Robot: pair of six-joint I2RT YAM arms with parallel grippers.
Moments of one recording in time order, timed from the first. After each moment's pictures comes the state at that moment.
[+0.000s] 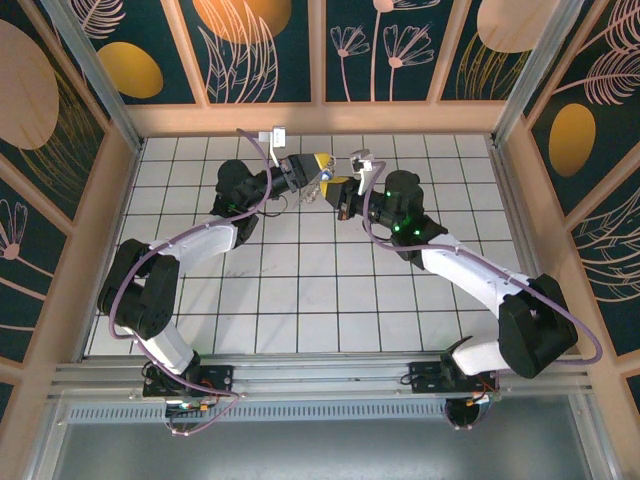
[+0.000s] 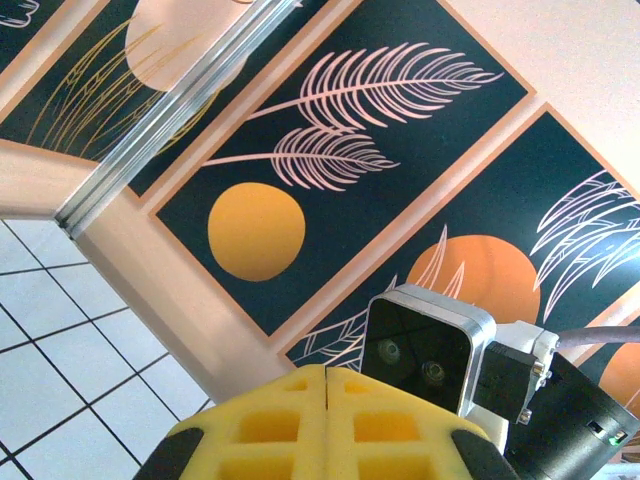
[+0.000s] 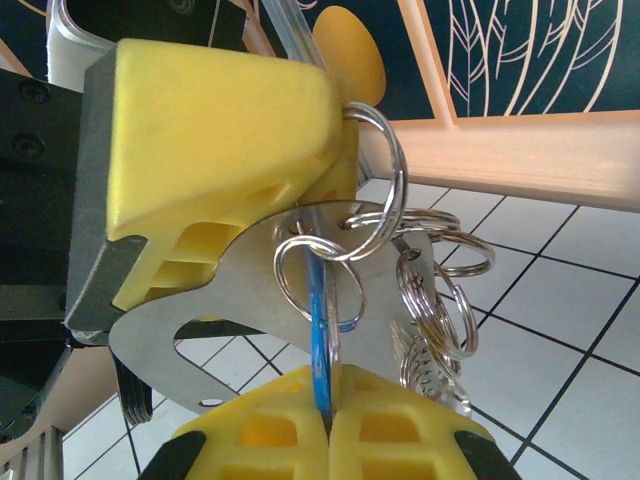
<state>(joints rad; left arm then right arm) -0.48 1.68 1.05 0.95 0.71 -1.05 0.59 1.38 0.91 0.38 -0.41 0.38</state>
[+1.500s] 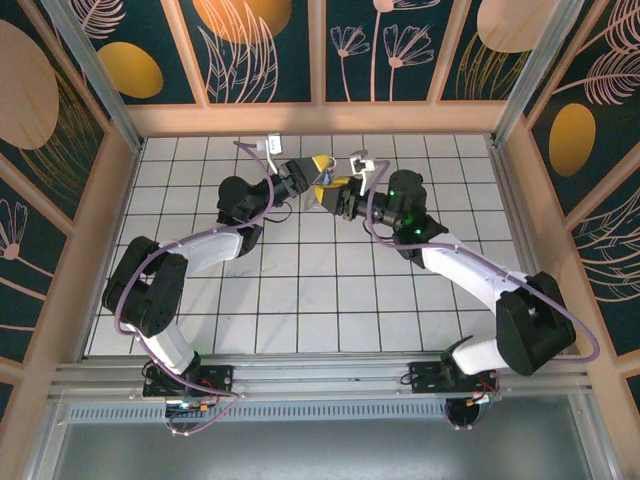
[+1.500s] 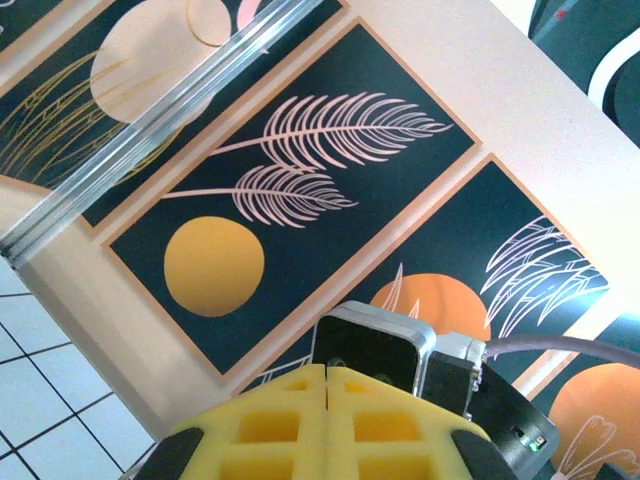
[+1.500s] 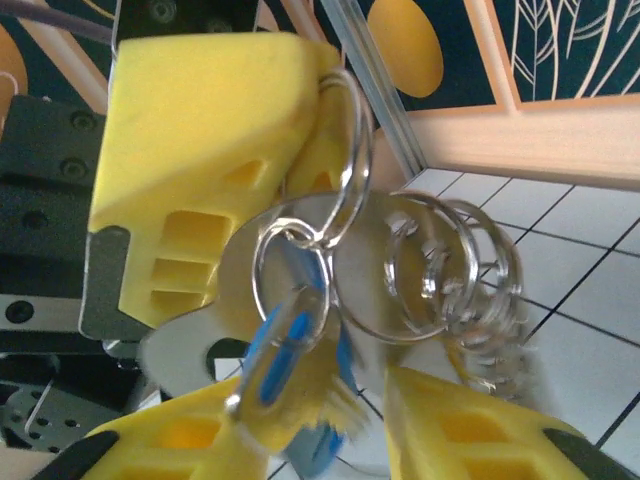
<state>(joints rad) -0.52 1.71 0.97 1.20 0.62 -1.19 0.56 1.38 0.89 0.43 -0.56 0.45</state>
